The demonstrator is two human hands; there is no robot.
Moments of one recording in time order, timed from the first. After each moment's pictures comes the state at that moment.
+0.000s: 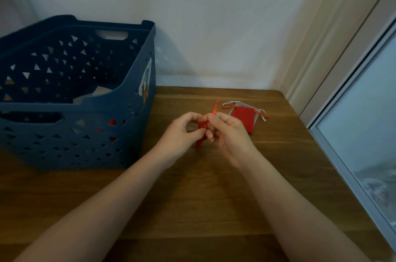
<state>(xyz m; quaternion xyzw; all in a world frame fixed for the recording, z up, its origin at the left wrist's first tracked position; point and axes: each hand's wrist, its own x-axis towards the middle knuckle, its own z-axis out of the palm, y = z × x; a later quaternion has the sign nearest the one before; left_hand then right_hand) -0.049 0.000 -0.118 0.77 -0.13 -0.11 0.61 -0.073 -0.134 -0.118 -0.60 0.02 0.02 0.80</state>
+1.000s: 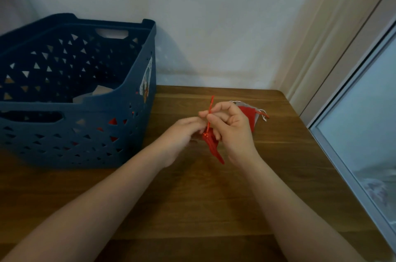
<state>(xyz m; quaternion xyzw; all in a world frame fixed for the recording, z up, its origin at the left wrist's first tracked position) -0.045 0.003 -0.116 0.71 -0.14 -0.24 0.65 -0.079 -0.130 -0.109 -0.66 -0.05 -0.11 0.74</state>
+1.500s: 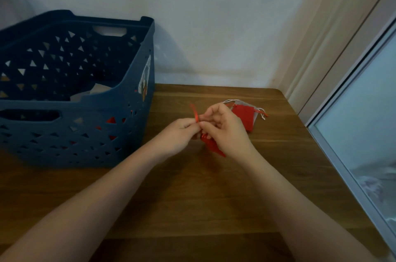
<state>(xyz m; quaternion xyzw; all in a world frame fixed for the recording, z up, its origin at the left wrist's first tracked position) -0.042 0.010 -0.116 0.82 -0.18 -0.17 0.52 -0.071 -0.132 -0.113 -0.83 -0.06 -0.08 0.55</state>
